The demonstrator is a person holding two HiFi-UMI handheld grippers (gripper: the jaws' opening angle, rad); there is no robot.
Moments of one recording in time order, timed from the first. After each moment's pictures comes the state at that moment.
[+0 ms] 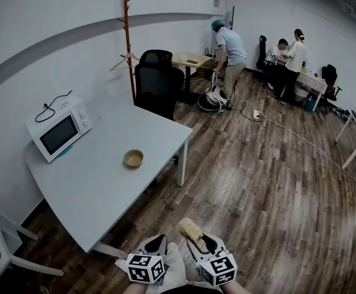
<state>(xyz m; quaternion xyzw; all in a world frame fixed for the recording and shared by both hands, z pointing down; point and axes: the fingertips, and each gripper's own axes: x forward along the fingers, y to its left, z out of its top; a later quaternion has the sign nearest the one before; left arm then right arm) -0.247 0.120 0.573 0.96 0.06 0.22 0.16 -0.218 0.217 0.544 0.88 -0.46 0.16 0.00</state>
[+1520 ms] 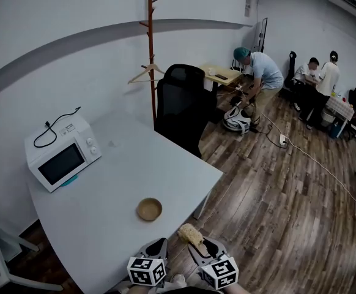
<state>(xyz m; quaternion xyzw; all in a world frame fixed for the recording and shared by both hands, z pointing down) -0.023 -0.057 0.565 0.96 -0.02 0.20 0.18 0.015 0.039 0.536 0.84 -0.52 0.17 0.03</state>
